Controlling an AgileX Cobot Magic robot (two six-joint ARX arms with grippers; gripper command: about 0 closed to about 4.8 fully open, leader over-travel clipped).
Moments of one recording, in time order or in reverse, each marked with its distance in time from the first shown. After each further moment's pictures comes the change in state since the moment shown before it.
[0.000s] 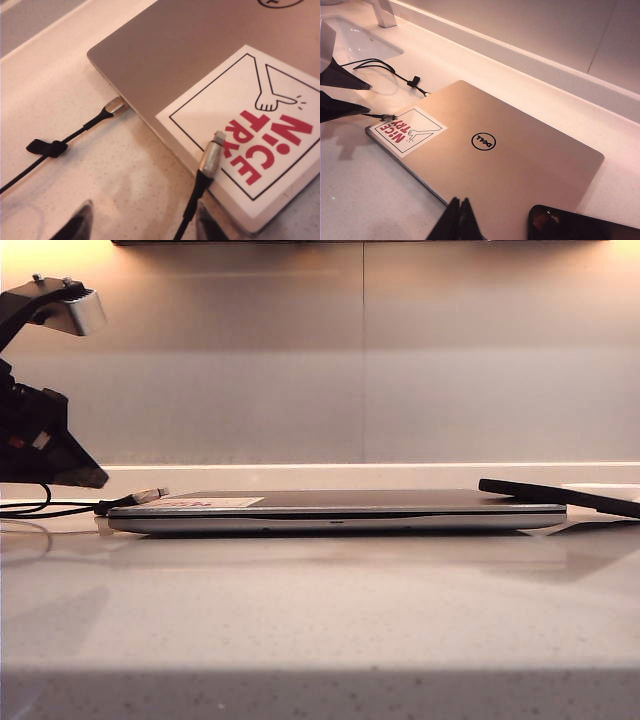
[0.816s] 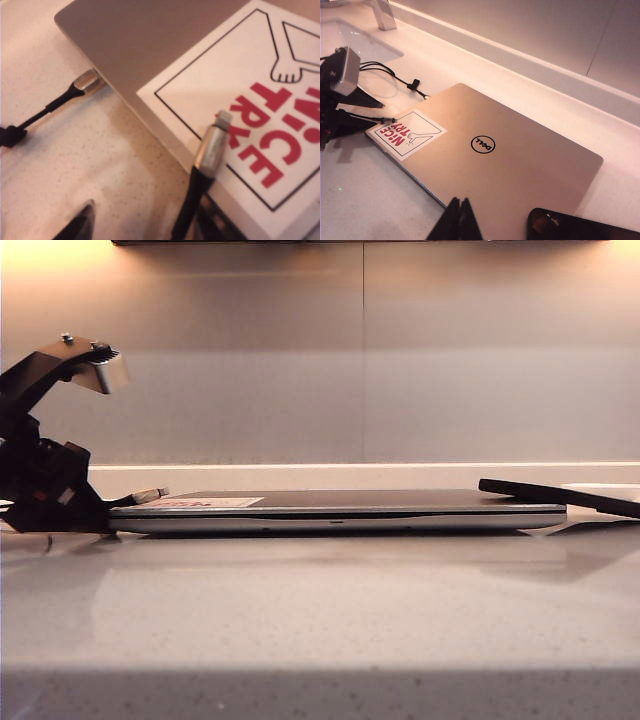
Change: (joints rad) left arm 0.000 0.206 0.000 0.132 0.001 0.000; right arm 0.000 0.000 0.000 0.009 0.000 0.000
